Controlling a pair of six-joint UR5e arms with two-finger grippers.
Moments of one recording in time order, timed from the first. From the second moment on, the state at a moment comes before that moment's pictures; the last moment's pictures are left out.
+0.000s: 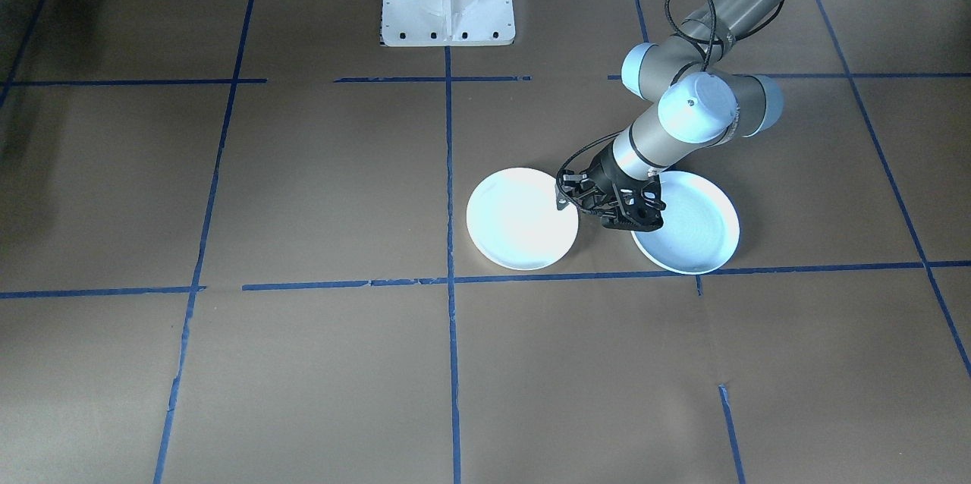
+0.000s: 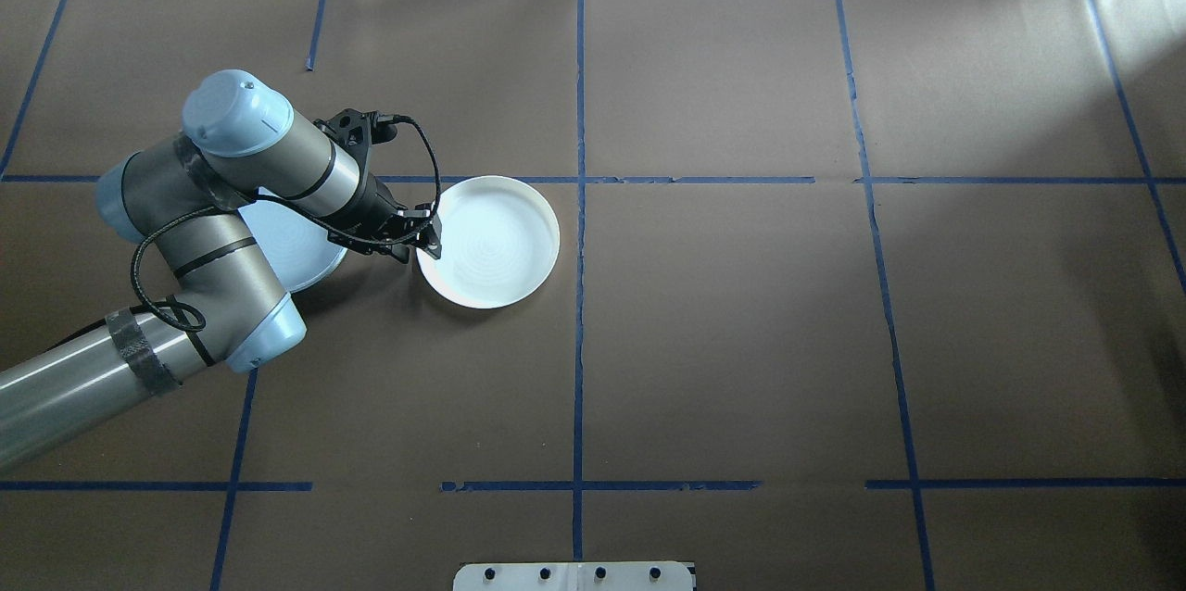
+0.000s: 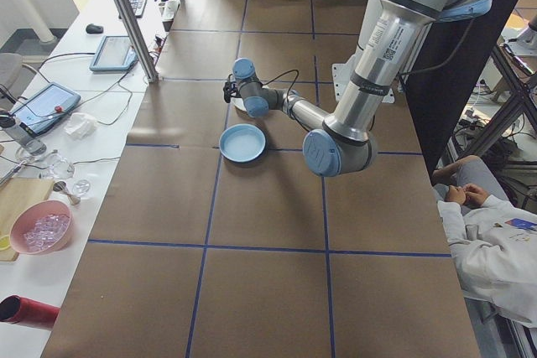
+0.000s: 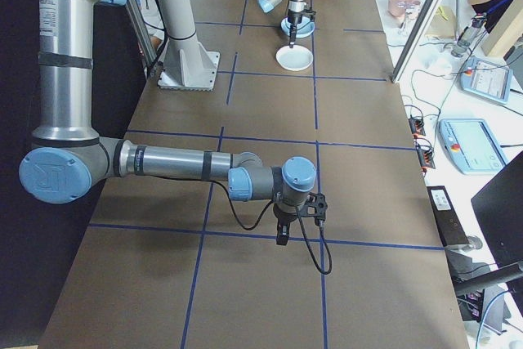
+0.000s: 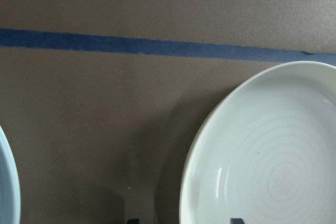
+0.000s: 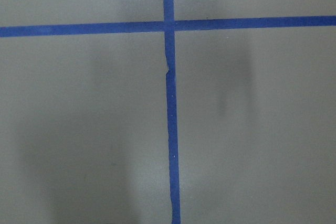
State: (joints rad) left arm -0.70 -2.08 -1.42 -2.20 -2.21 -1.20; right arm 1.41 -1.65 1.56 -1.44 2.31 0.21
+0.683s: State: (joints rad) left arm -0.71 -2.08 -1.42 -2.20 -2.21 -1.20; right arm 1.41 -1.65 1.56 -1.44 2.31 0.21
